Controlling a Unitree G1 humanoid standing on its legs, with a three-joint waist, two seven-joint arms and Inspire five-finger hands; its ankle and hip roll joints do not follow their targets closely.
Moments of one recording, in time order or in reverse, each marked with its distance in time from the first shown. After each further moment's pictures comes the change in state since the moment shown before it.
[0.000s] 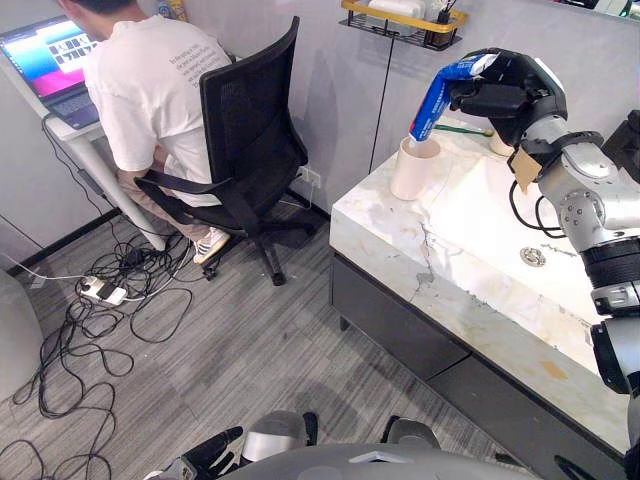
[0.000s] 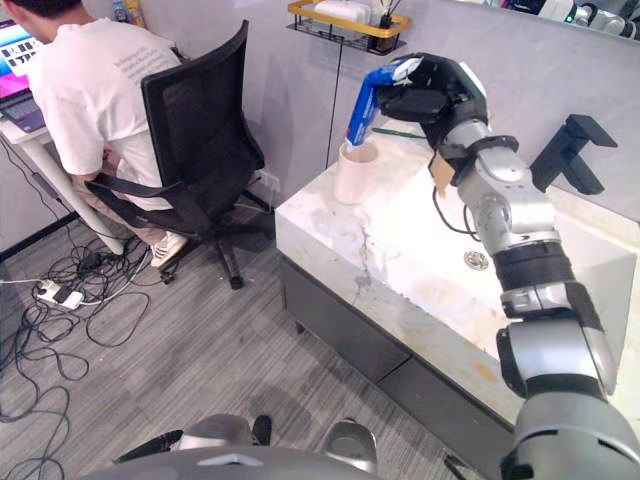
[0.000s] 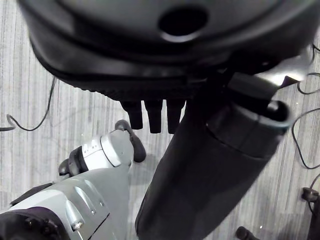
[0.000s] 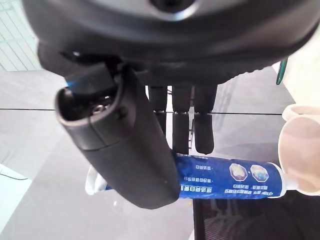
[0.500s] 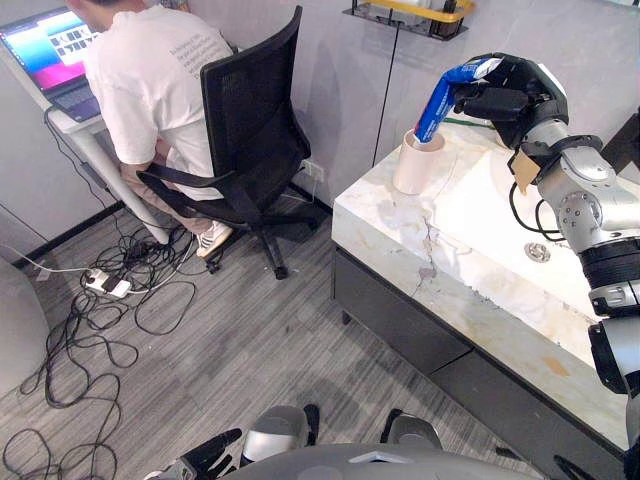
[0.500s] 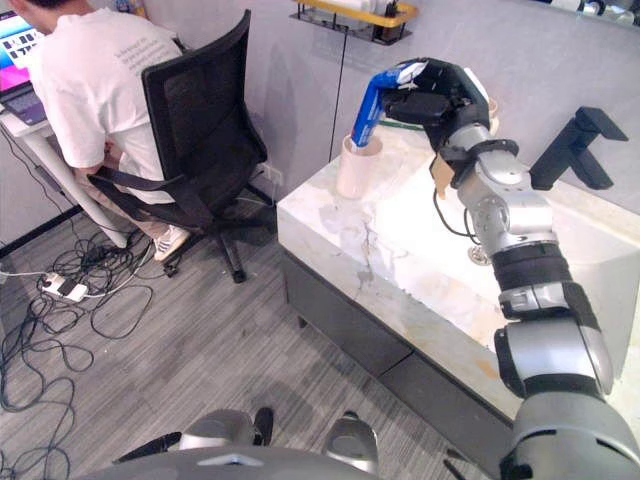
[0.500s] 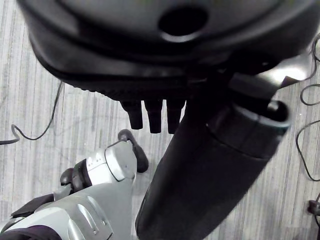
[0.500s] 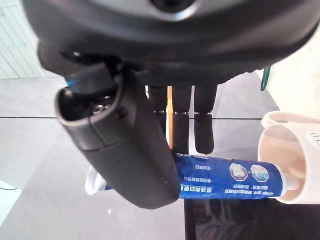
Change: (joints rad) left arm -0.006 0.003 -0.011 0.010 -0.011 -0.004 0.013; right arm 0.000 0.003 0.003 0.038 -0.002 -0.022 -0.009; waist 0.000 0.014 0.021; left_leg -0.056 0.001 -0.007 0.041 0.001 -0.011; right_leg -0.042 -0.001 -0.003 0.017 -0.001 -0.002
